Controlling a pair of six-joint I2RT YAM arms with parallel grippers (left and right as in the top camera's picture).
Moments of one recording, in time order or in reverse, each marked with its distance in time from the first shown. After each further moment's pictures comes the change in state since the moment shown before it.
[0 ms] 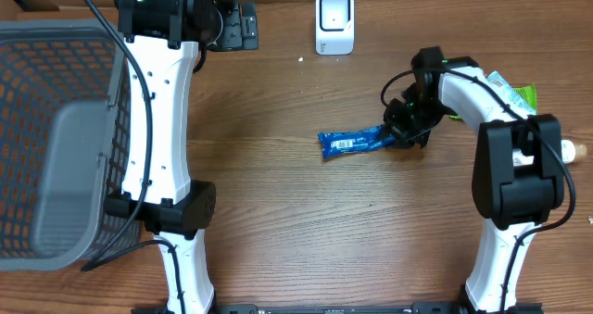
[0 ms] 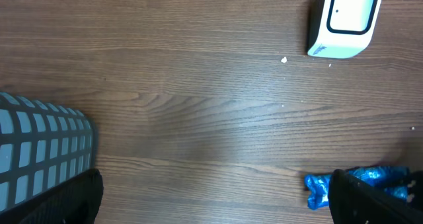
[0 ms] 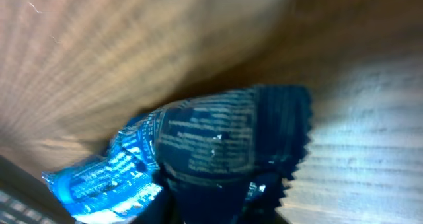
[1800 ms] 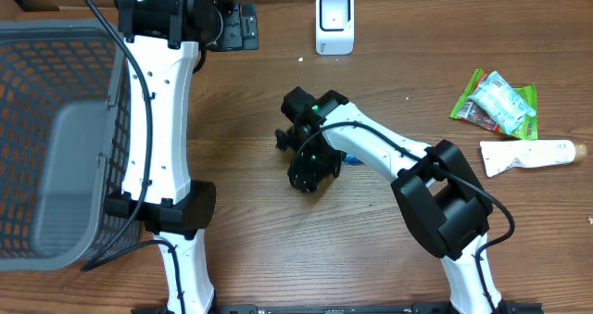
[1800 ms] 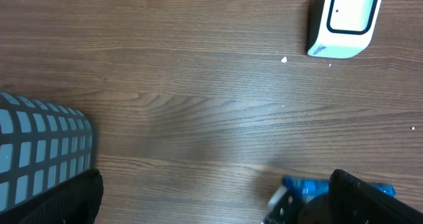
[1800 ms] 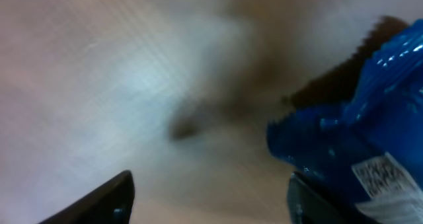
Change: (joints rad) left arm 0.000 0.000 0.000 0.000 0.000 0.000; right arm 0.557 0.020 0.114 -0.033 0.283 -0.751
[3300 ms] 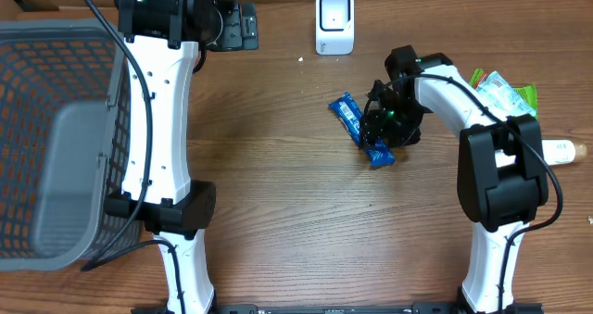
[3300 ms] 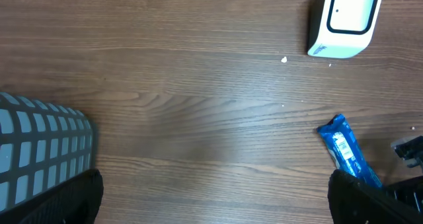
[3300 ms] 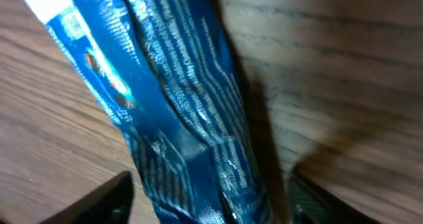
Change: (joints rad) left arm 0.000 0.000 0.000 0.000 0.000 0.000; right arm -0.452 -0.007 -0.059 -0.006 -0.136 0.218
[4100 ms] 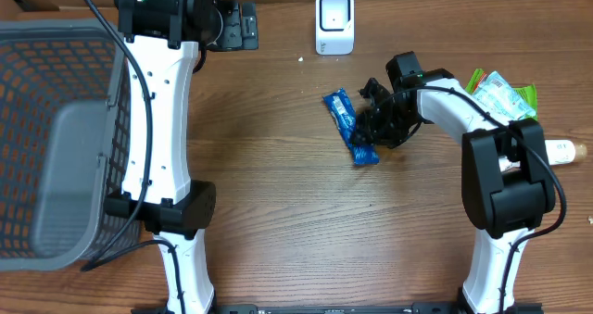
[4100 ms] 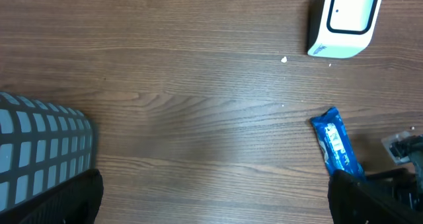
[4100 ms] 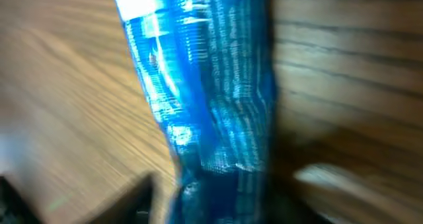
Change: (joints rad) left arm 0.000 0.000 0.000 0.000 0.000 0.000; right arm 0.000 -0.047 -0.143 0.266 -0.206 -0.003
